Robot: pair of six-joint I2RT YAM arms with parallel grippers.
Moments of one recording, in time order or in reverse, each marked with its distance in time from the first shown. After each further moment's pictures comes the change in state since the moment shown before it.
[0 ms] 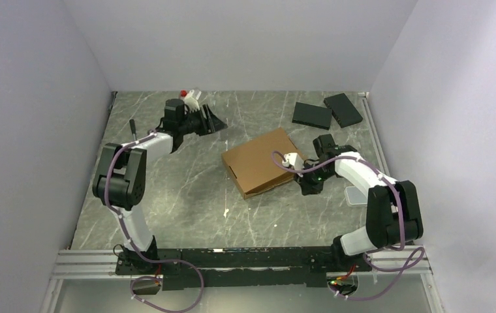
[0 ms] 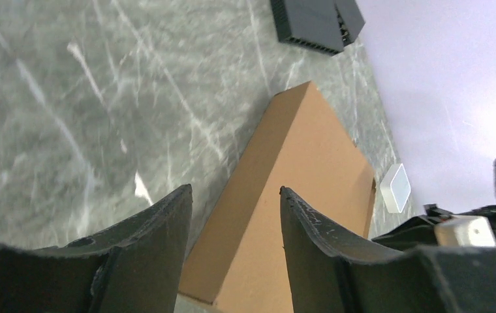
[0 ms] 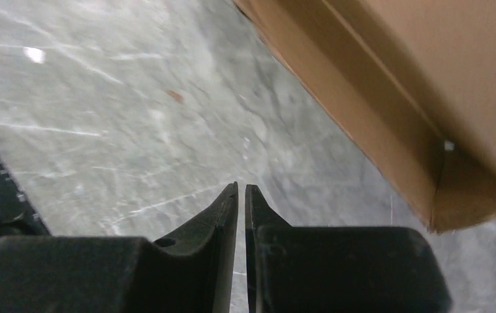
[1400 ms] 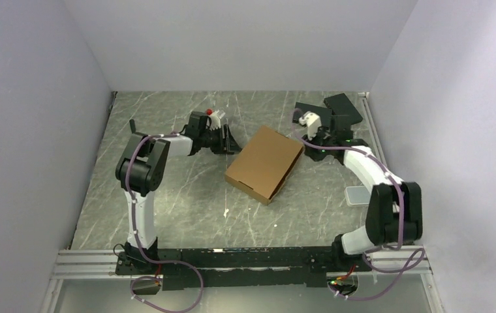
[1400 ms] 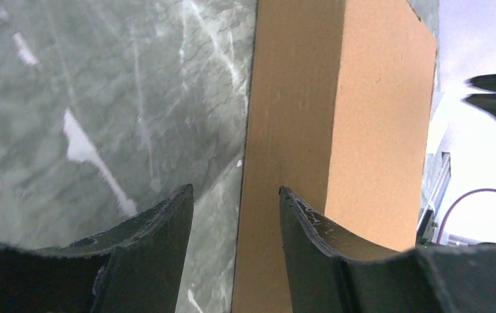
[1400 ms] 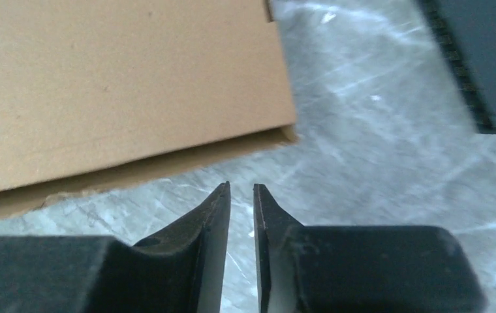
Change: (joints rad) left arm -0.118 0.255 0.135 -0.144 0.077 0.066; right arm -0.110 0.053 0.052 0.531 0.124 0.474
